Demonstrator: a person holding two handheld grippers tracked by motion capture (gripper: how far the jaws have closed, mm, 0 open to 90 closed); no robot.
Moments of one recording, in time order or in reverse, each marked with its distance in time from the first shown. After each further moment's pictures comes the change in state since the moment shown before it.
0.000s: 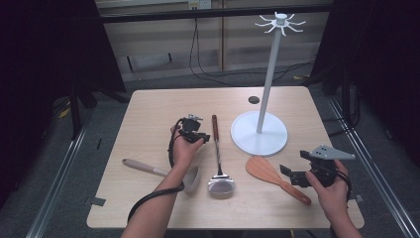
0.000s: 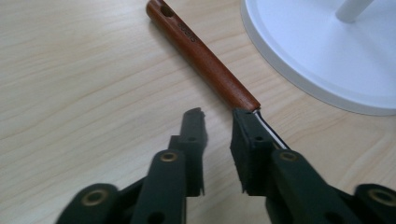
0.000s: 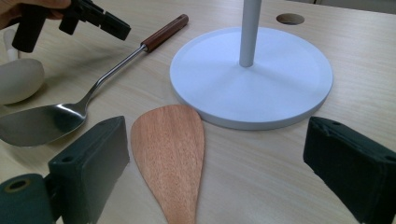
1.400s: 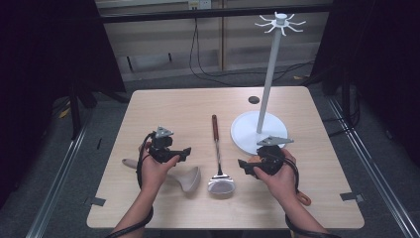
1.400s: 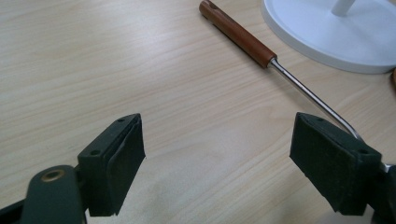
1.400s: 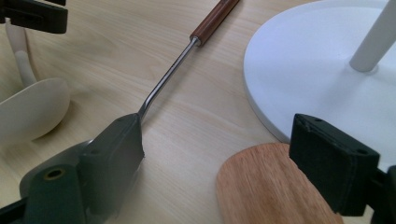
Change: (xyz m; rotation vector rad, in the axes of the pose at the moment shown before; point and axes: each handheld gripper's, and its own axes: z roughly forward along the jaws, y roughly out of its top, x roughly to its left) left arm 0.015 -0.056 -0.081 -0.134 0.079 -0.011; right arm 0.075 0.038 0.090 0.169 0.032 0.053
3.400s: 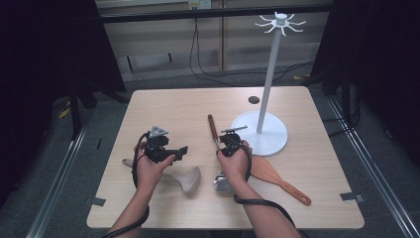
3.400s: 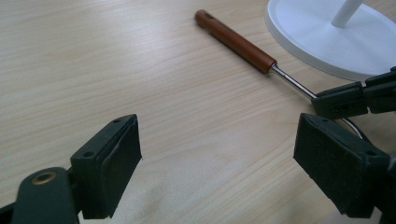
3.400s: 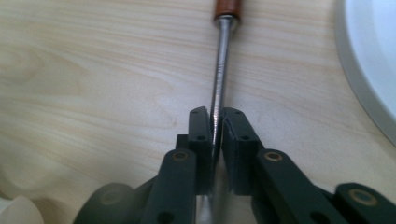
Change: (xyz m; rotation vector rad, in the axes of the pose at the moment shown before) left arm 0.011 -0.003 -0.006 -0.021 -0.010 -0.015; right arm 0.044 0.039 0.113 0.239 -0.101 0.277
